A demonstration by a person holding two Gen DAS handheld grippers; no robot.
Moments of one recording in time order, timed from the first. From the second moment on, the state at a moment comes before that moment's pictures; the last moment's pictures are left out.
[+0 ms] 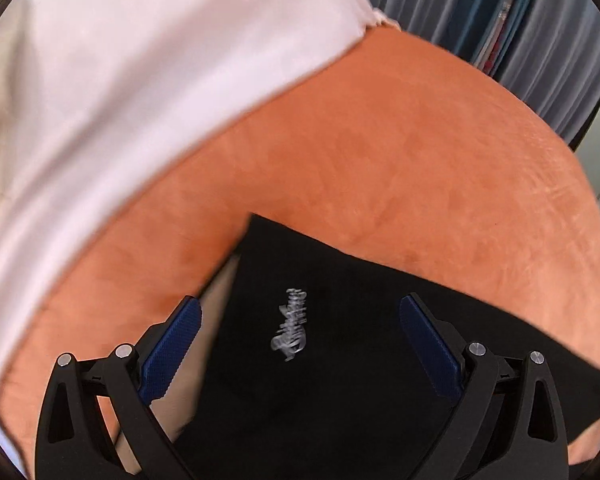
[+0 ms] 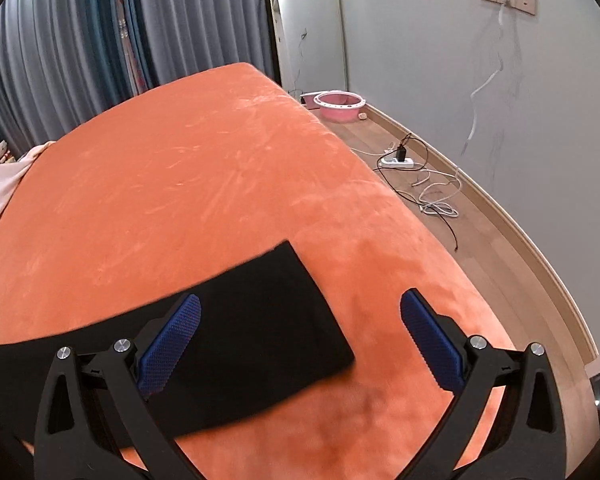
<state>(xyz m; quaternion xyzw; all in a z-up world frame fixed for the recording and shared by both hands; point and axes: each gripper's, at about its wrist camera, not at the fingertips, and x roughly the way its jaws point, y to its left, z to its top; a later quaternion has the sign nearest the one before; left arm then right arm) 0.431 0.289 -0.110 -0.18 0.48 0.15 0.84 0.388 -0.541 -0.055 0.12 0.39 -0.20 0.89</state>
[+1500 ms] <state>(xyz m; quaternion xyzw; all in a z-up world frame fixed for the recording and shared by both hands) 0.204 0.309 -0.091 -0.15 0.46 -0.01 0.87 0.156 -0.508 -0.047 0.07 0.38 -0.07 0.92</state>
